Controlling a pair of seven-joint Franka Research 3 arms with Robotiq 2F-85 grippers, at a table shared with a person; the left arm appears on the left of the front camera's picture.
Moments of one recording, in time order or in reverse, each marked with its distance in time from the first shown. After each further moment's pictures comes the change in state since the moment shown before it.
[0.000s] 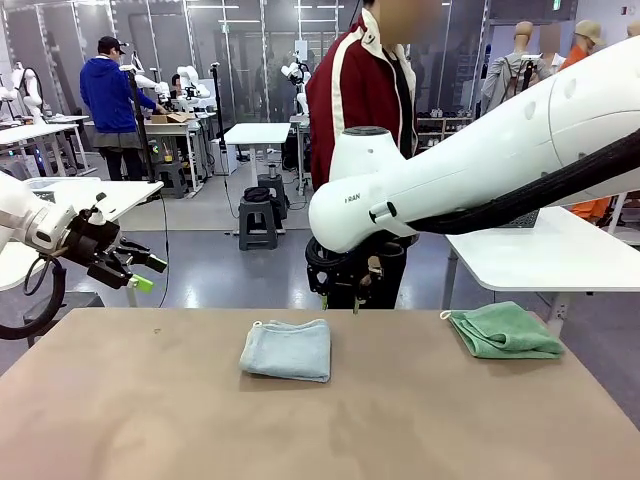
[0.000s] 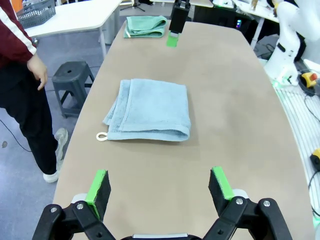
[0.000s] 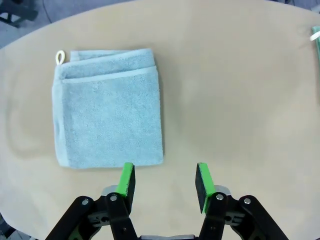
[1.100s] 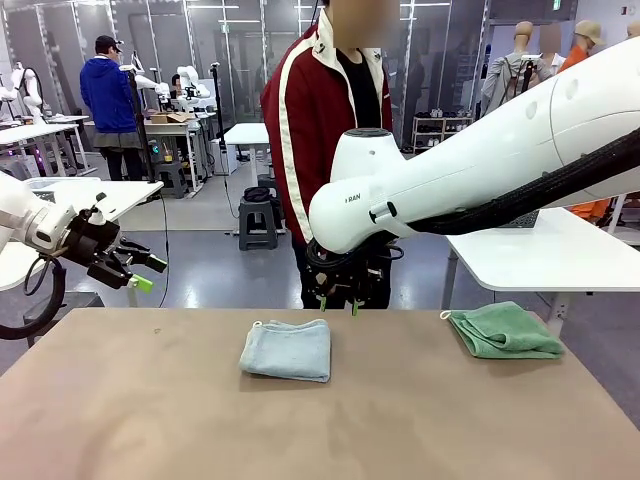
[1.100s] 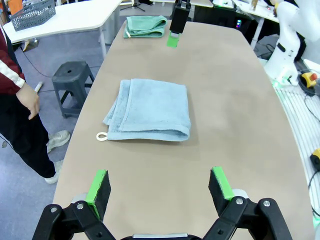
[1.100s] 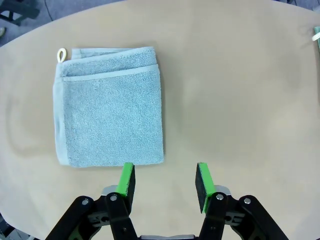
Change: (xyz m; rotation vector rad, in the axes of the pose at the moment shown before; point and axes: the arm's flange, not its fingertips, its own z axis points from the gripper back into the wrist) left arm 0.000 0.000 0.000 0.000 0.000 0.000; right arm 0.001 0.000 0.001 -0.007 -0.003 0.007
